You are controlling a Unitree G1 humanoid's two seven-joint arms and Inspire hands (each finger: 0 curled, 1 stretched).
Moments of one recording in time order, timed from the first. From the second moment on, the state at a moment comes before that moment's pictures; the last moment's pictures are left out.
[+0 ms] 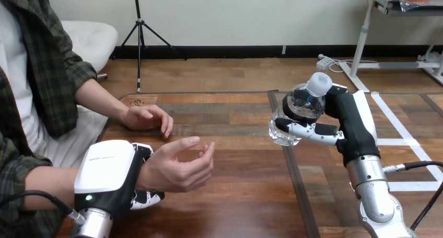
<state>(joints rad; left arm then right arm) 0.03 0.48 -0.30 0.18 0.84 -0.03 0.37 -0.52 -0.27 0.00 1.14 -0.21 -0.86 -0.18</state>
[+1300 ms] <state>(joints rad) 0.04 0.47 -0.29 0.14 0.84 -0.03 0.40 -0.52 -0.27 0.00 1.14 -0.21 -0.86 -0.17</state>
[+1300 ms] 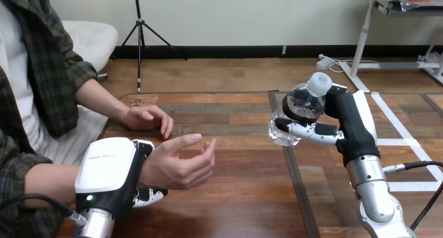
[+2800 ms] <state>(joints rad) 0.09 0.44 -0.28 0.04 0.83 -0.15 0.44 -0.52 -0.26 0.00 1.12 -0.21 -0.91 -0.14</state>
